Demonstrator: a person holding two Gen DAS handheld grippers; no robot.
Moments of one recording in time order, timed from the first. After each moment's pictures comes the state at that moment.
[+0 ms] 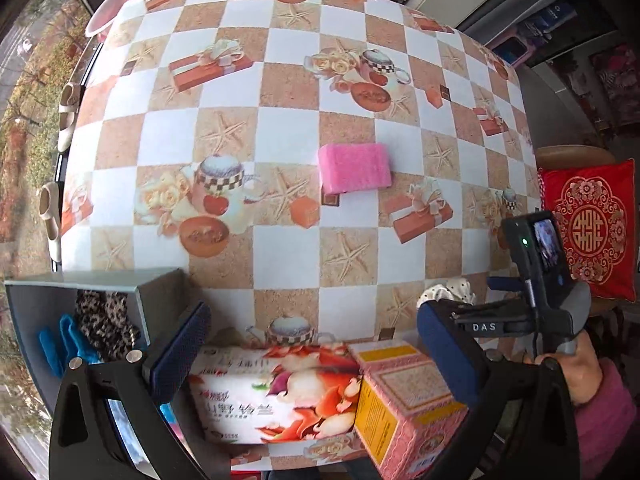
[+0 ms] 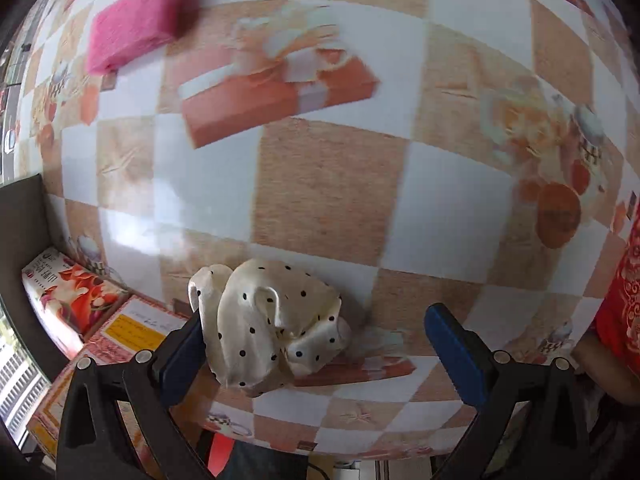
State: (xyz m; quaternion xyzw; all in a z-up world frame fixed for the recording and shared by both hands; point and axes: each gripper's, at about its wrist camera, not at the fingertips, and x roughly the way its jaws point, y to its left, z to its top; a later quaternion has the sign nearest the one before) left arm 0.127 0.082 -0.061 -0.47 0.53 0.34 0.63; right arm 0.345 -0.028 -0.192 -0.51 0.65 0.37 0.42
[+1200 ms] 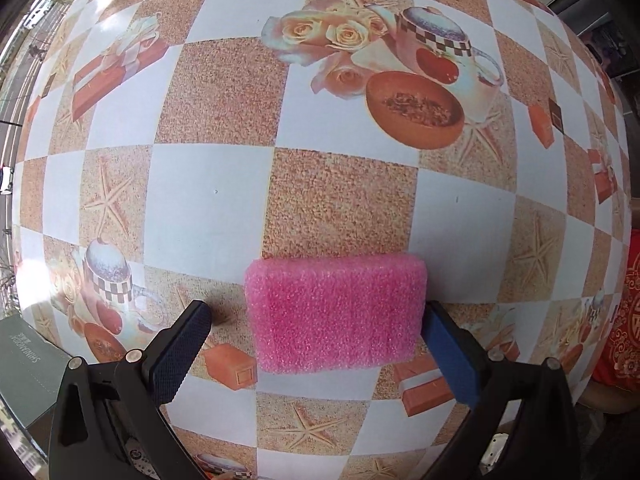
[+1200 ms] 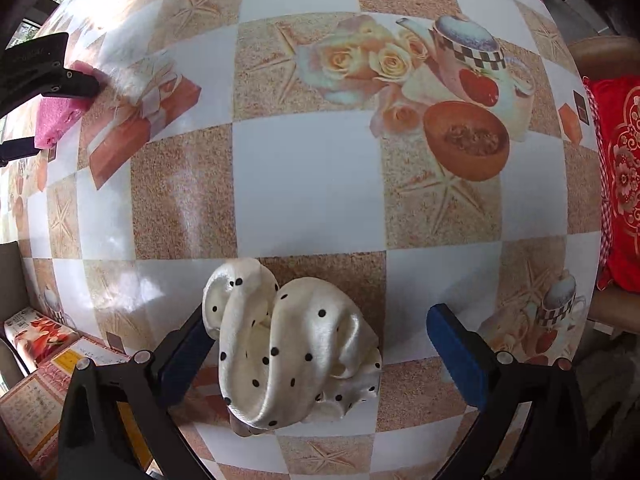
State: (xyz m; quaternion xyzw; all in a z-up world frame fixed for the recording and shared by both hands) left arm 0.215 0.151 -0.195 -0.46 0.57 0.42 0.54; right arm 0.382 -0.071 -0.195 -0.43 0.63 0.37 0.53
